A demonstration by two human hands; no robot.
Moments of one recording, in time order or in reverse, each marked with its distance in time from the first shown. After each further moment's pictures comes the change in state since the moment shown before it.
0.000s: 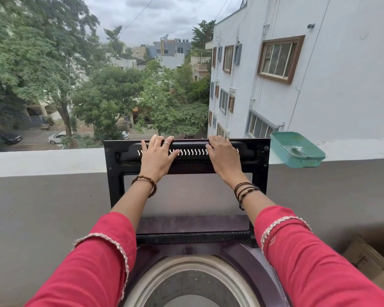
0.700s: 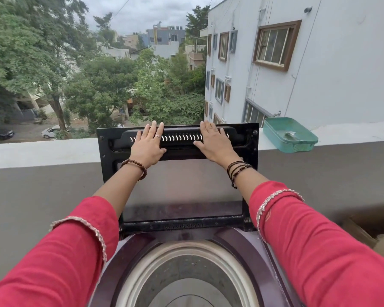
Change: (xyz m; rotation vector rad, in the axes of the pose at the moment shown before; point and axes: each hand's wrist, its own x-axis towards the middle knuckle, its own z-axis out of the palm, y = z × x) left_hand 0.007 -0.007 0.005 0.133 -0.201 0.040; right_hand 0.009 0.010 0.002 -0.202 -0.298 -0.054
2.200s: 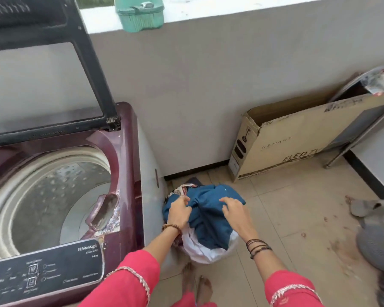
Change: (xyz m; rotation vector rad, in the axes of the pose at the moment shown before) left_hand -0.337 0.476 0.314 -0.769 -0.626 -0.440; right_hand -0.542 0.356 0.192 0.390 -0.390 0.514
